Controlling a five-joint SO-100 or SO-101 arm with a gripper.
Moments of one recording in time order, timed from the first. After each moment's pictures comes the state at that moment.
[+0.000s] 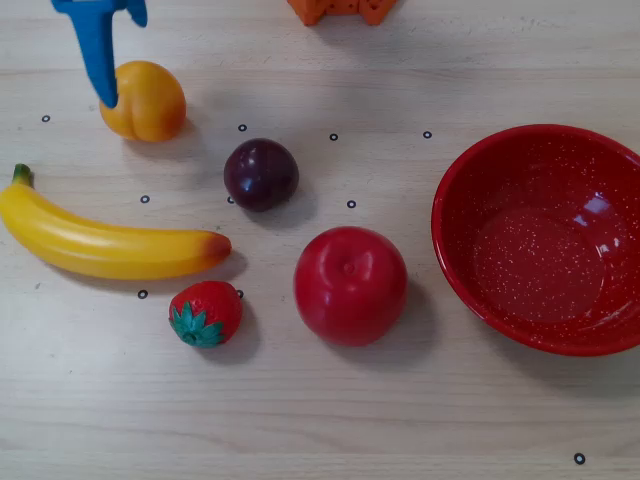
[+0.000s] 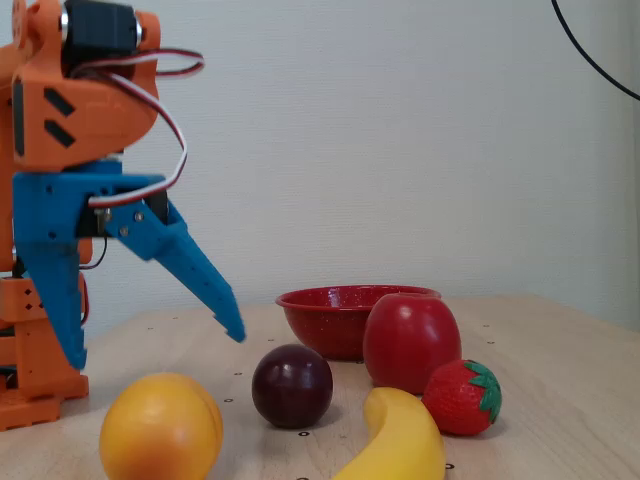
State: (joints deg) arm -56.9 83.5 84.1 95.4 60.6
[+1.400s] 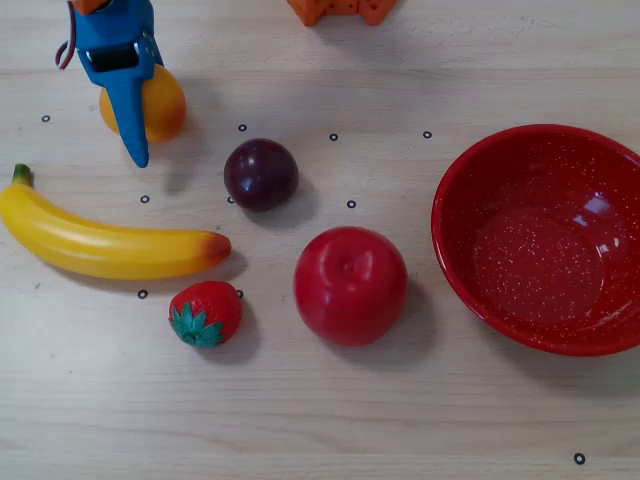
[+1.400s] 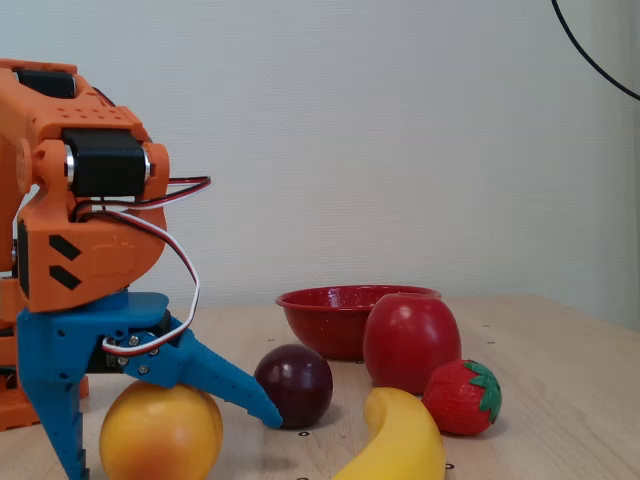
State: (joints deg) arm -57.5 73.0 98.0 73.7 68.9
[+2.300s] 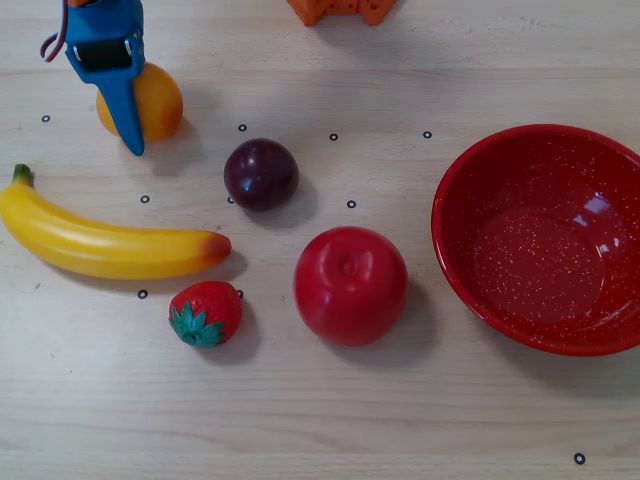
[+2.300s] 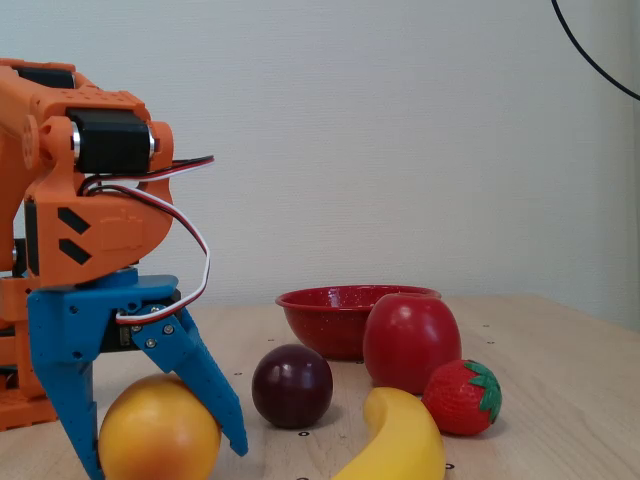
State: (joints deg) arm -56.2 74.3 97.6 71.3 69.3
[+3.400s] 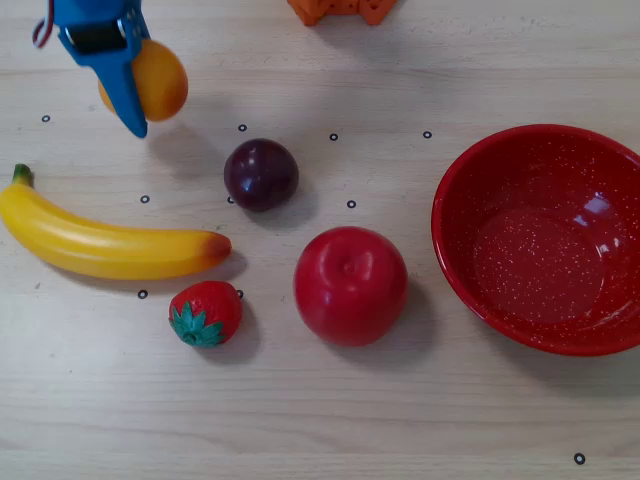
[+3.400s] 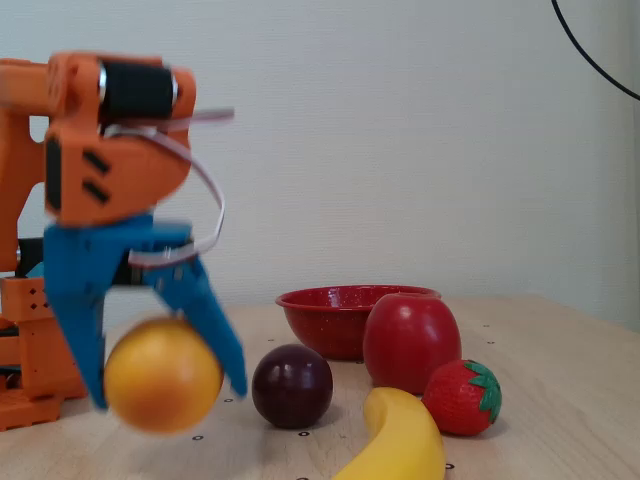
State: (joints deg) arm -52.9 78.0 84.0 92.1 62.9
